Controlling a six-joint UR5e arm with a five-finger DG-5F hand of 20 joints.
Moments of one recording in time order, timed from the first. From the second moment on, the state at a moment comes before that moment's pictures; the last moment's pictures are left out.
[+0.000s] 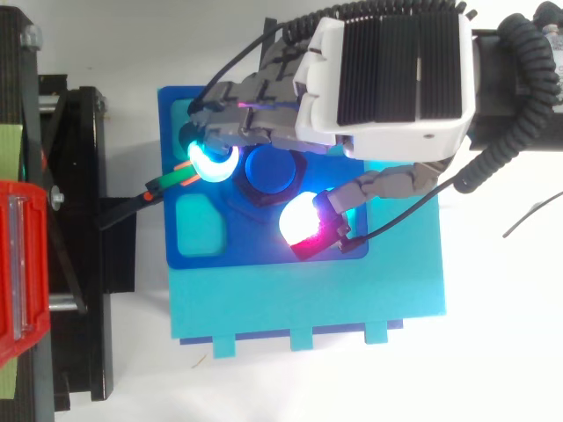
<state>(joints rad) 0.05 -2.24 -1.08 -3.22 -1.53 -1.26</state>
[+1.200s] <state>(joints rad) 0.05 -2.23 -1.08 -3.22 -1.53 -1.26</state>
